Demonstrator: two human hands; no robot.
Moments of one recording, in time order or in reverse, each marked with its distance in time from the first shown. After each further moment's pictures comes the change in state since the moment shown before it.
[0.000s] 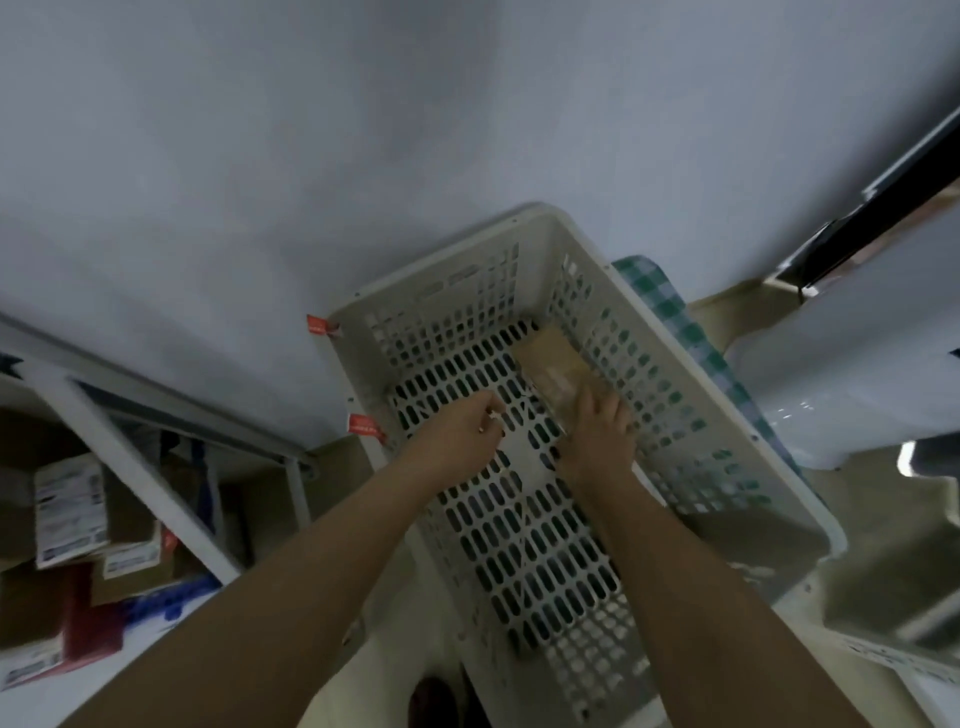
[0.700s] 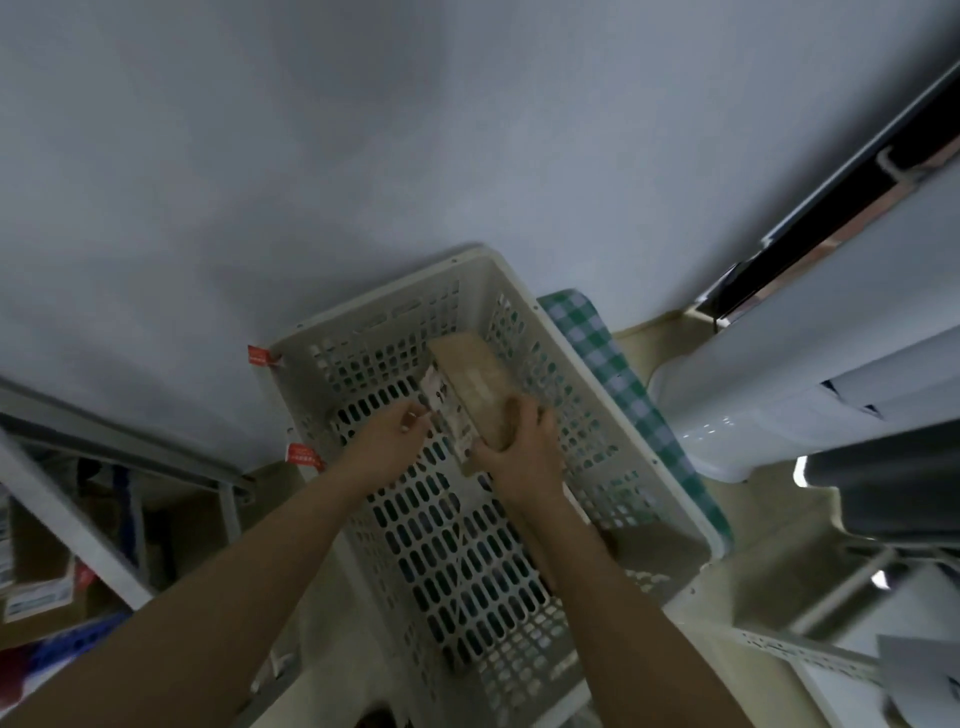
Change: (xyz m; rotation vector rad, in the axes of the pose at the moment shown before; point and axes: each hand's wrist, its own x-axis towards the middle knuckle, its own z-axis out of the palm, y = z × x) left_hand 0.004 0.015 -0.017 -0.207 0.142 -0.047; right_hand -0.044 -0.005 -0.053 0.610 0.142 -0.163
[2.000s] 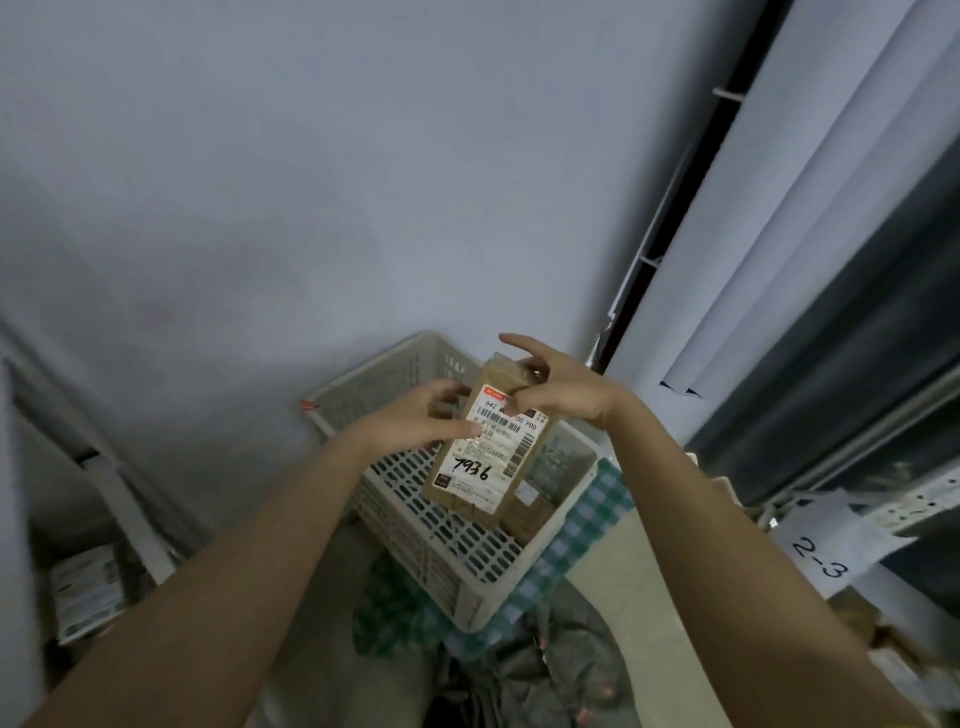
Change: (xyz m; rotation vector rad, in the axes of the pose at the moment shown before) left_hand -0.250 0.065 -0.076 0.022 -0.379 0.503; right_hand -0.264 -0.152 -0.209 0.221 -0.241 -0.192
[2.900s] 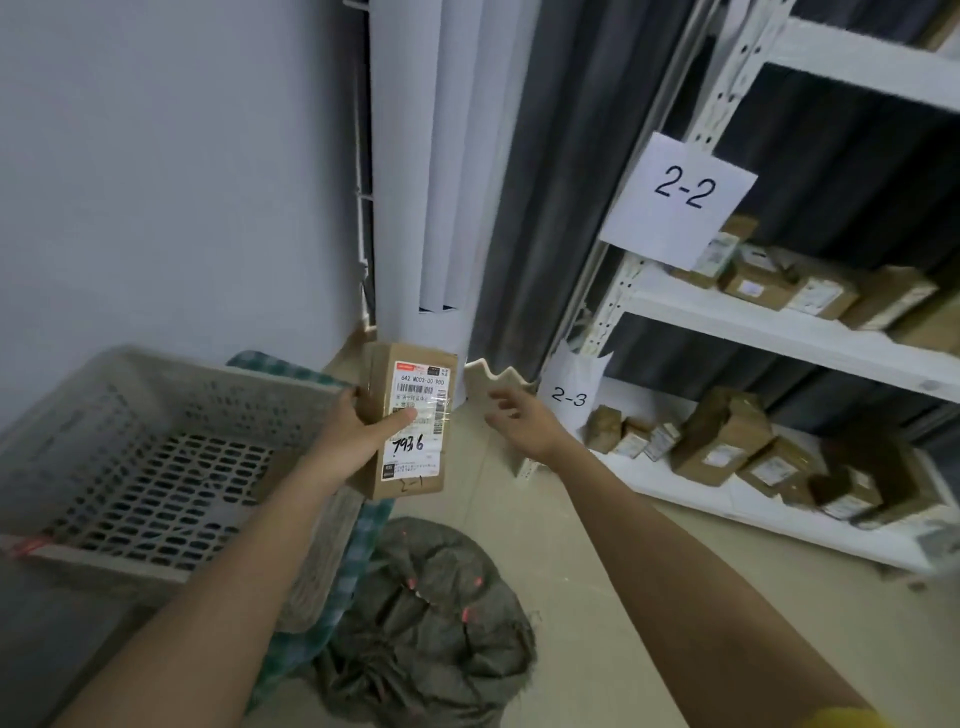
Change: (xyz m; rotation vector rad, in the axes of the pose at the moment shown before) left_hand 0.053 0.064 0.220 -0.073 -0.036 0.018; right_hand -0.219 0.192 -0.031 0.077 0.747 0.444
